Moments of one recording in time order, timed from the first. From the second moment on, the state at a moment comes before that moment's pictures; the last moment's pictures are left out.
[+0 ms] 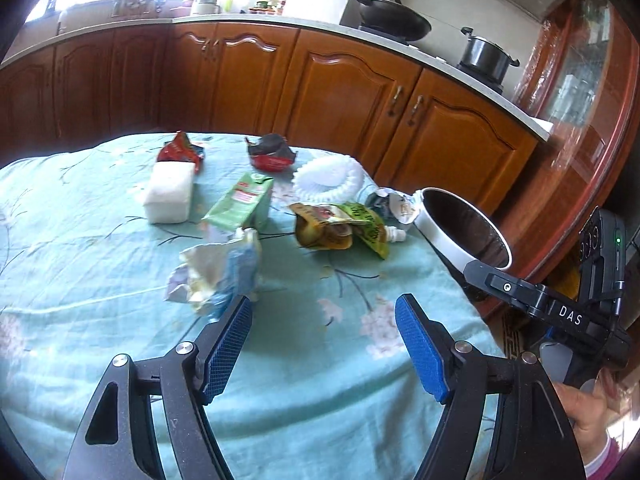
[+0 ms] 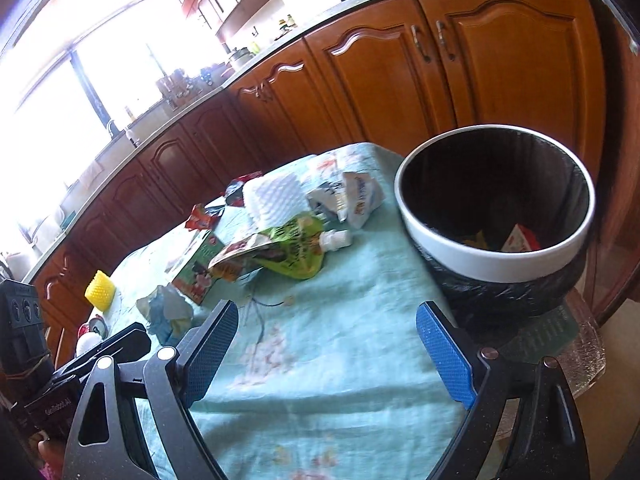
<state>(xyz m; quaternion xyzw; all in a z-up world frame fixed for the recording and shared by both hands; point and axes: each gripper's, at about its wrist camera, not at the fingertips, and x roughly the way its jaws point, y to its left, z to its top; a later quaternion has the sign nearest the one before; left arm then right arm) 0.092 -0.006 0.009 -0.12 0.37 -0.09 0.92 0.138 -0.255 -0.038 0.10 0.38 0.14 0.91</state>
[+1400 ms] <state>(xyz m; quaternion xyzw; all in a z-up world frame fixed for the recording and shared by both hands) 0.142 0.041 -0.026 -0.13 0.41 -0.09 0.90 0.241 -0.204 -0.106 0.39 0.45 0.17 0.79</state>
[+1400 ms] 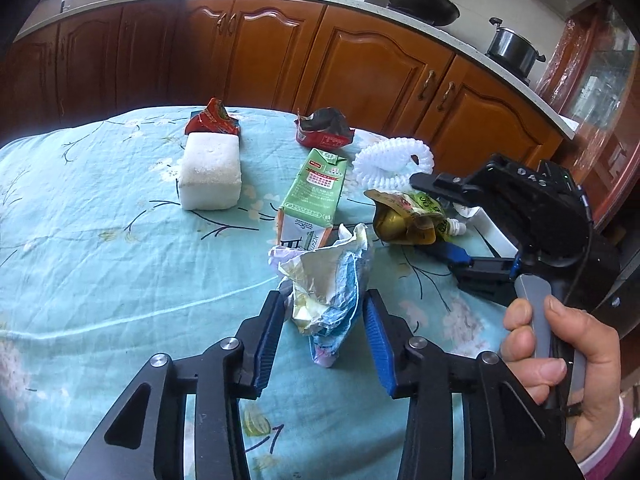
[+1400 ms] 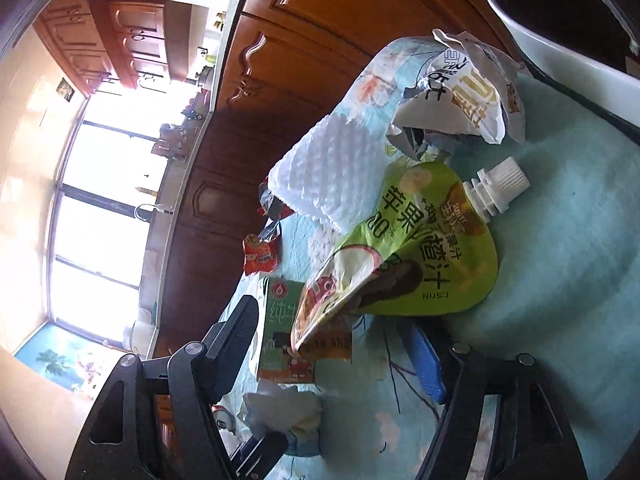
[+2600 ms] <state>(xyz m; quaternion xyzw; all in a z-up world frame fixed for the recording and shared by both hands) 0.156 -0.093 0.002 -0.08 0.39 -0.19 0.90 0.126 -0.309 -0.029 0.05 0.37 0.09 0.92</state>
